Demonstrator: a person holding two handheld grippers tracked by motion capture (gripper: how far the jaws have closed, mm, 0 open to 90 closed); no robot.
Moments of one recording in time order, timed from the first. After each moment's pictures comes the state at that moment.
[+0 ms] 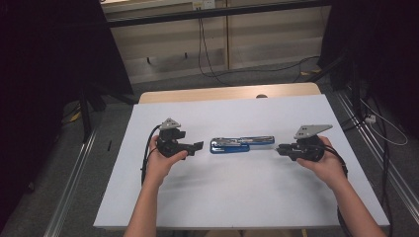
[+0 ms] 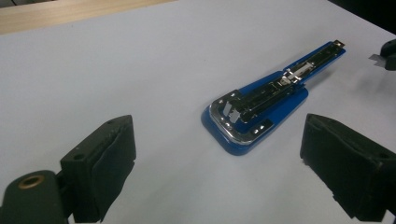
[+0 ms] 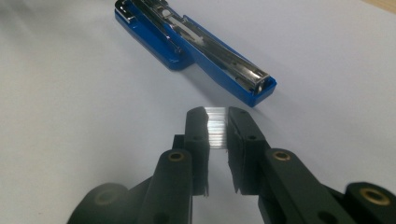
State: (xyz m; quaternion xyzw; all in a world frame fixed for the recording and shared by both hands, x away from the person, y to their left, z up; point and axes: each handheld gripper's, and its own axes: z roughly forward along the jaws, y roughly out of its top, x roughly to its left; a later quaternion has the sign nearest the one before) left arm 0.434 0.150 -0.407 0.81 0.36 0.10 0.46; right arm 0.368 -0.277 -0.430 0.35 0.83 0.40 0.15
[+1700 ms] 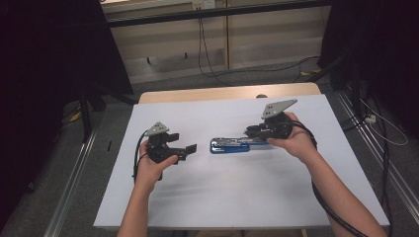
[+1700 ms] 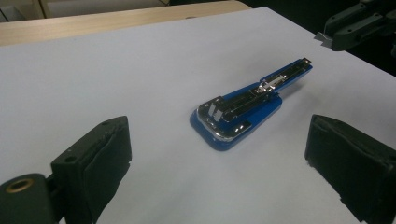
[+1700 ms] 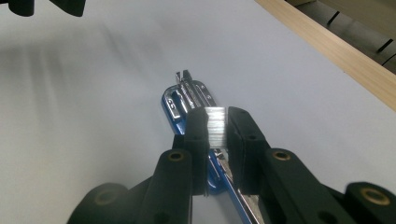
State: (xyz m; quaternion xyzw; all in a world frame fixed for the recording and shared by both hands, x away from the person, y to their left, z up) left arm 0.418 0.172 -0.403 0.78 0.35 0.09 0.50; right arm 0.421 -0.201 -0.377 0.24 0.86 0.44 0.13
